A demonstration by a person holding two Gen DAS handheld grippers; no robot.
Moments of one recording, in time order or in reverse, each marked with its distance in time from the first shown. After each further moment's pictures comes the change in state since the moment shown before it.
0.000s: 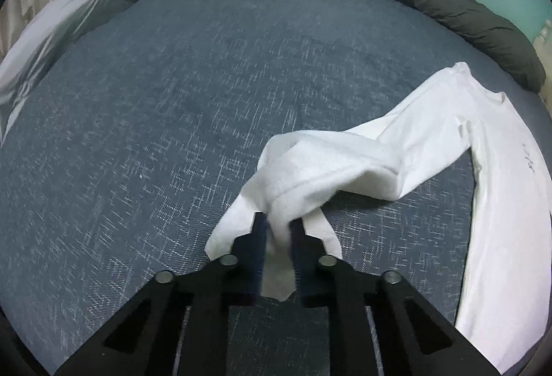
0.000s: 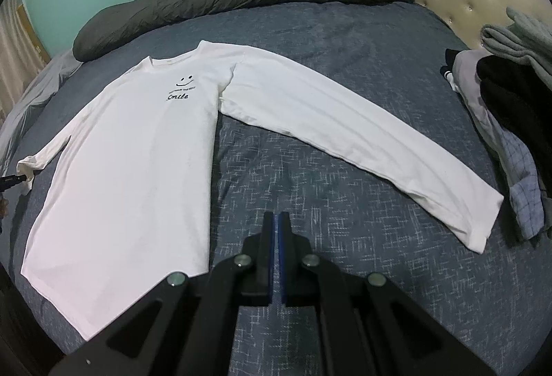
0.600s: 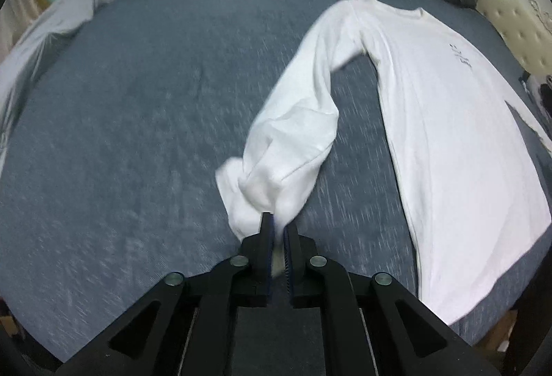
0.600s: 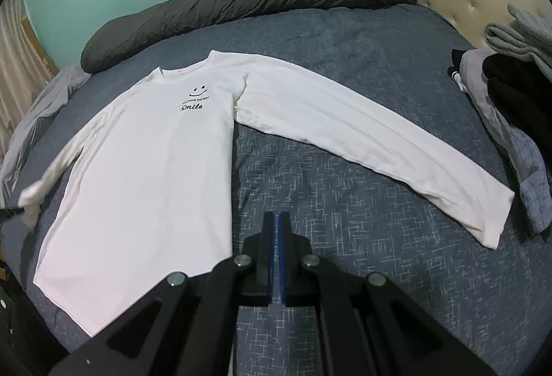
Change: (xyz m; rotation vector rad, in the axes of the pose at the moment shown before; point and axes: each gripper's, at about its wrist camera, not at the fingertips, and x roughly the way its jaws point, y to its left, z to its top) left arm -0.065 -0.050 -0.078 0.268 0.105 -0.135; right arm -0.008 0.010 -0.001 0.034 -0.036 0.049
